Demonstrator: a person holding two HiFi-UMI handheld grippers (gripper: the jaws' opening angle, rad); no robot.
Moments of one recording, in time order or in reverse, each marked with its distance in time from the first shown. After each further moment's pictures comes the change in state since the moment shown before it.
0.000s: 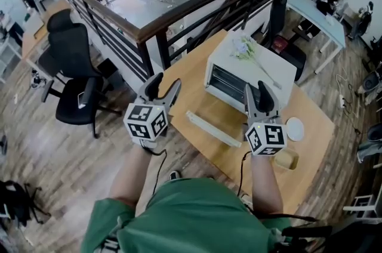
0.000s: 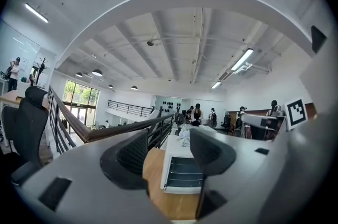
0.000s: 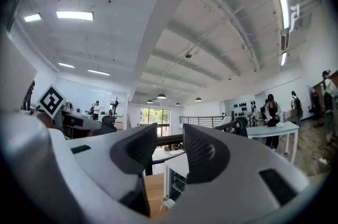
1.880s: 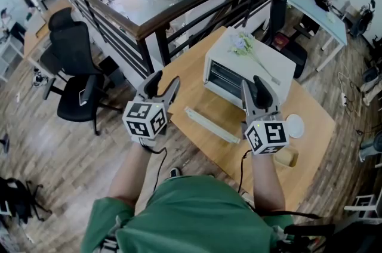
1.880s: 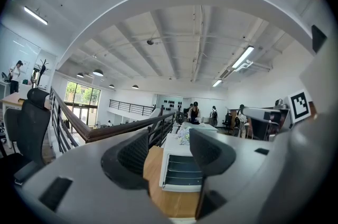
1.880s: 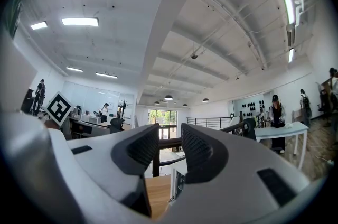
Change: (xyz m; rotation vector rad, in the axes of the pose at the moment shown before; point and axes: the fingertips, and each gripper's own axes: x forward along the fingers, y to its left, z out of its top) left arm -0.003 -0.017 -0.002 0.009 0.021 0.018; right arm -0.010 0.007 0.018 0.006 -0.010 0.087
